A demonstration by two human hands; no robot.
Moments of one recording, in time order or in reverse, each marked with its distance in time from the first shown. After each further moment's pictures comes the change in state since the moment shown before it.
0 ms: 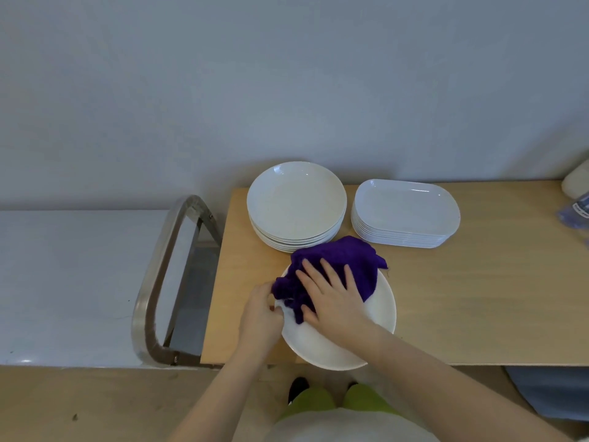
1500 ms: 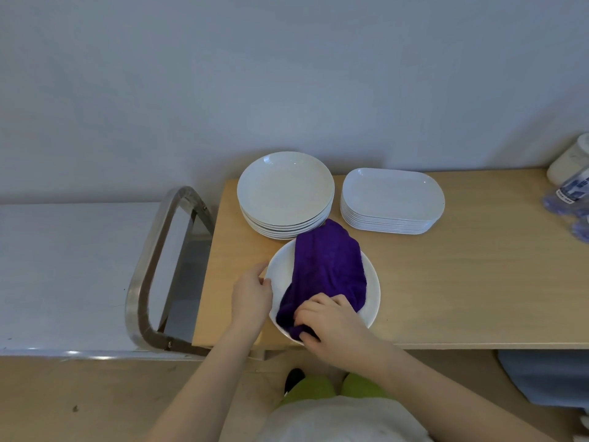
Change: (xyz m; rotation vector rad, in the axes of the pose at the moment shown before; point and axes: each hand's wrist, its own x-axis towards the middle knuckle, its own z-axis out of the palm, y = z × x) left_hand 0.002 0.012 0.007 0.170 0.092 -0.041; right_hand -0.065 -0.005 -0.015 0.330 -0.020 -0.232
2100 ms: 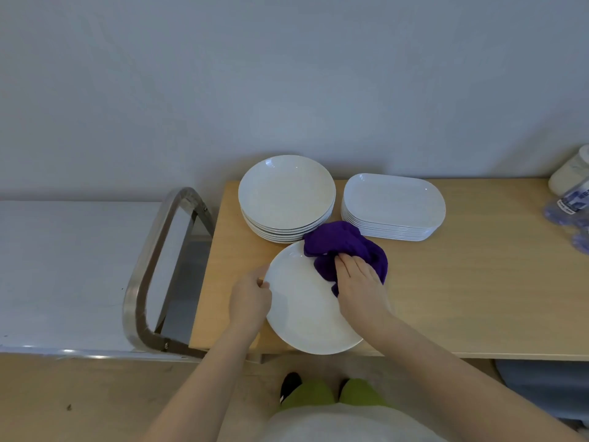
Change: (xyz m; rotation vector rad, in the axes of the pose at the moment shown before) left_hand 0.007 -0.005 0.004 -0.054 -0.003 -0.047; right_hand 0.020 0.054 -0.017 -0.332 0.151 0.374
